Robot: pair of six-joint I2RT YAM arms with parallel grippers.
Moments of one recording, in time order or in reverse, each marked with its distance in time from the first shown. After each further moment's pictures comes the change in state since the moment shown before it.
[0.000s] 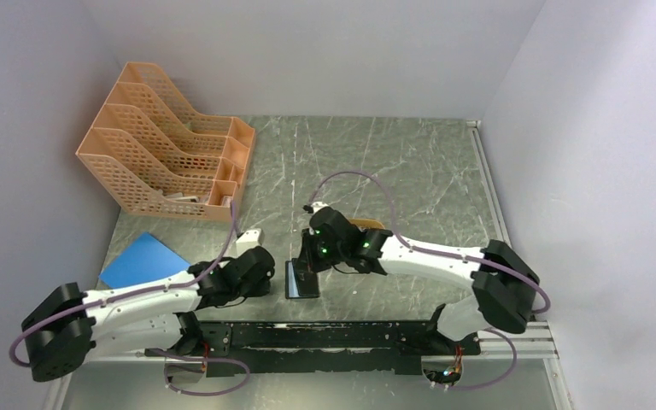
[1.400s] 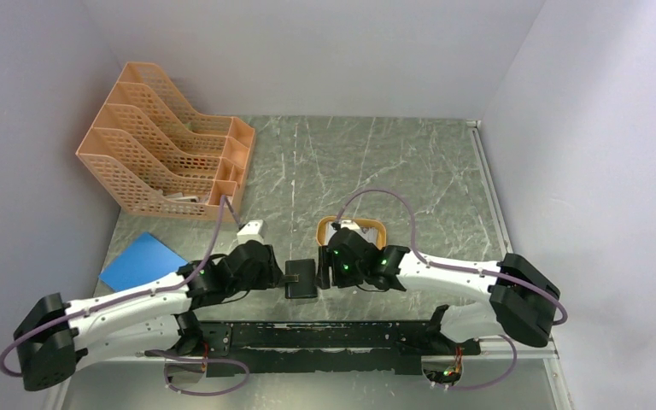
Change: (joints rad) left arm 0.006 -0.168 0.040 0.004 0.005 0.061; right arm 0.019 -0.115 -0.208 -0.067 0.134 0.106
